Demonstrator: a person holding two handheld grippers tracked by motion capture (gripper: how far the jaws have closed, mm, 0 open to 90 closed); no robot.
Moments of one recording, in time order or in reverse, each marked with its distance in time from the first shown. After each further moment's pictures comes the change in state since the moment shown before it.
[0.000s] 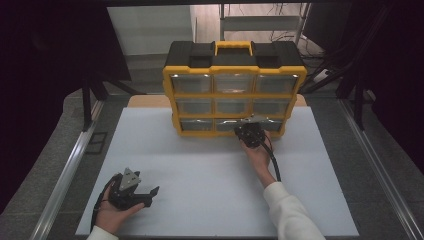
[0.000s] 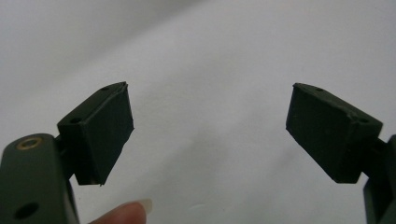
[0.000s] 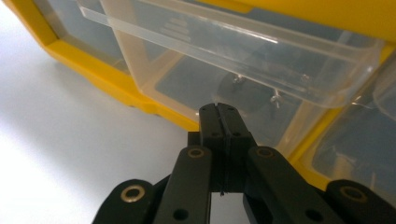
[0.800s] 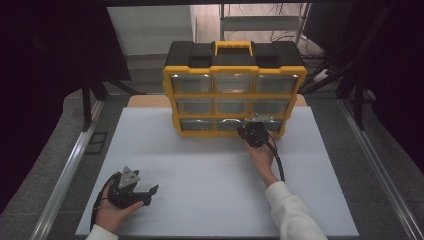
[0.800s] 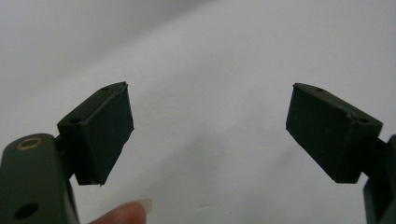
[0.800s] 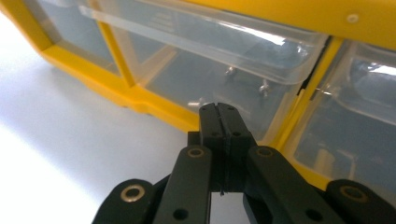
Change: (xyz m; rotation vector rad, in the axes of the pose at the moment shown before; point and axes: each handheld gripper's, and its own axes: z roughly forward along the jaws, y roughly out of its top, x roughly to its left) left arm 0.004 0.001 0.002 -0.001 -0.001 -0.016; right arm -0.007 -0.001 -0.008 -0.002 0.000 0.021
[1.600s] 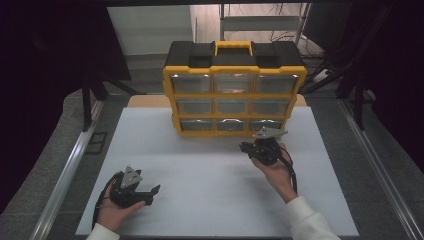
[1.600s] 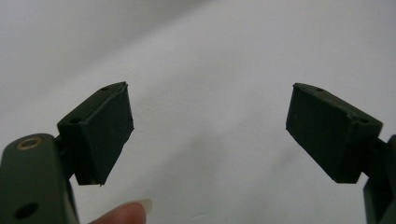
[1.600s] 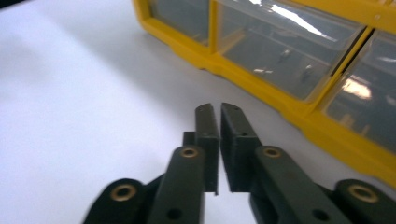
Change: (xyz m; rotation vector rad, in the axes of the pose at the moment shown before) left arm -0.002 0.003 0.003 0.001 -0.008 0.020; right arm 0.020 -0.017 -0.080 0.022 0.194 -0.123
